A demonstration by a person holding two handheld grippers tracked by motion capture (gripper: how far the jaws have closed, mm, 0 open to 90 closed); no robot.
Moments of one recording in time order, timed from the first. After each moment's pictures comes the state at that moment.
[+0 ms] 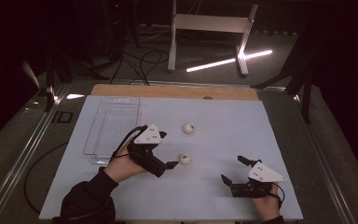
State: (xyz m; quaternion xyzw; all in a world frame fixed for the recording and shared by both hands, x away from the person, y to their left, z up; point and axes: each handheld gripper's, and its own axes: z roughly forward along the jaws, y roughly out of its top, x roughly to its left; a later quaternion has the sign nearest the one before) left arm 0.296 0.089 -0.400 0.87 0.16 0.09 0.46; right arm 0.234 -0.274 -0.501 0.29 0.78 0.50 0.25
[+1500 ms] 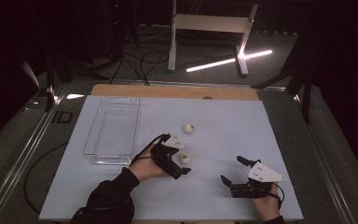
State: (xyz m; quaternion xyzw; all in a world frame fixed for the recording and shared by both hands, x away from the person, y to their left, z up) left arm 0.328 0.038 -0.476 0.91 0.18 0.03 0.38; right arm 0.234 -0.274 -0.501 0.29 0.78 0.50 0.24
